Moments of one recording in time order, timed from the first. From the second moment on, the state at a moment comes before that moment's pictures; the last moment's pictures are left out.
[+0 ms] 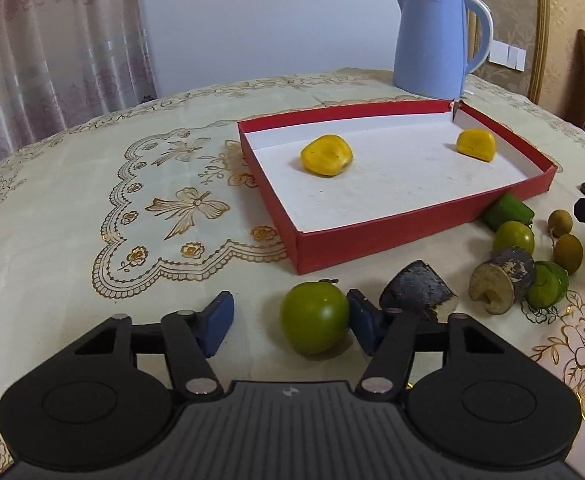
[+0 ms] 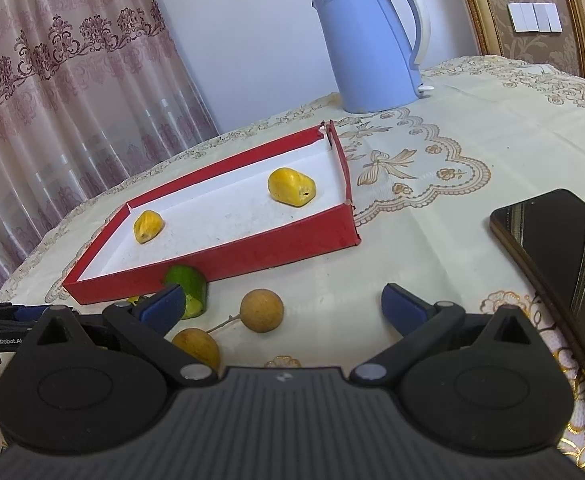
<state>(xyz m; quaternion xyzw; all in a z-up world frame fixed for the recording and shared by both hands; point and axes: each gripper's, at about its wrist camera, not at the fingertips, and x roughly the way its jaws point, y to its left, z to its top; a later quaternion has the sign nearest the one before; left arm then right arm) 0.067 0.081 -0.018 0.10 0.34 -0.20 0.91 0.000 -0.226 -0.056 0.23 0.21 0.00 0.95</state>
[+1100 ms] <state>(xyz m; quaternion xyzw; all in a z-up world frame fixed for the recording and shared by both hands) 0.039 0.049 0.004 0.10 0.30 -0.10 0.95 0.000 -0.229 -0.057 0.24 0.21 0.00 0.95</state>
